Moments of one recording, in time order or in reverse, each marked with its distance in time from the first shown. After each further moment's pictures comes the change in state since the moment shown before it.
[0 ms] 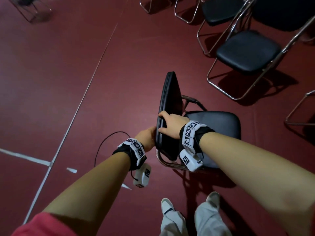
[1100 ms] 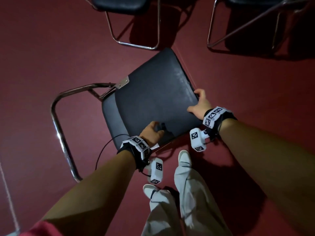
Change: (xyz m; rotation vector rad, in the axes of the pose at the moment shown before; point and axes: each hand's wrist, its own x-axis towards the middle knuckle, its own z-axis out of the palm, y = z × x) left_hand 0.149 0.209 0.319 0.009 -0.427 0.024; right_hand -0.171 0.433 0.180 0.983 0.461 1.001
